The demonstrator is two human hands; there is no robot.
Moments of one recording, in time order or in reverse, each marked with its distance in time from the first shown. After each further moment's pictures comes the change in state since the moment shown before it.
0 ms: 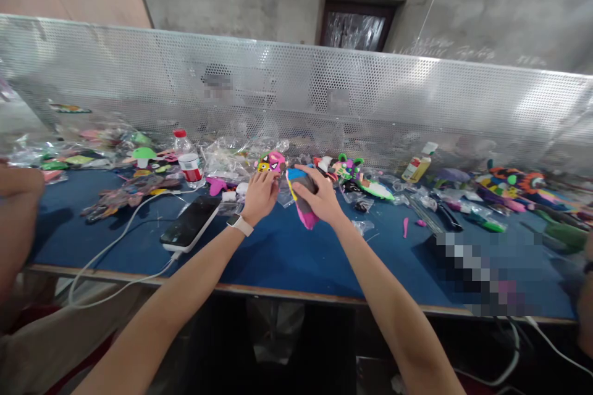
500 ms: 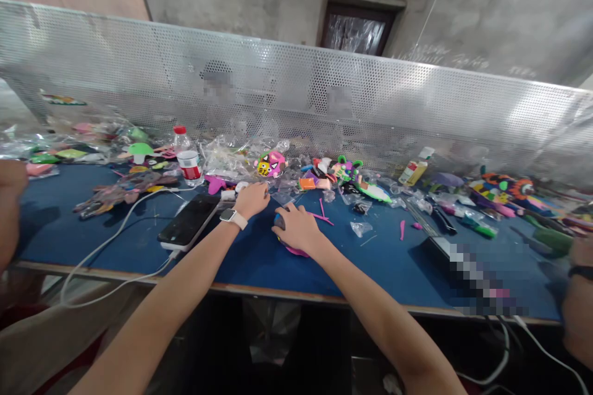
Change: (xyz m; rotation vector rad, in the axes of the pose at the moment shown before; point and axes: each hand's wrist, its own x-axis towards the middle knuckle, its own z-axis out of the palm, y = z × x) left_hand -0.001 -0.042 0.010 0.292 -0.355 -0.178; right_hand -0.040 0.006 0.064 -0.909 -0.482 0.084
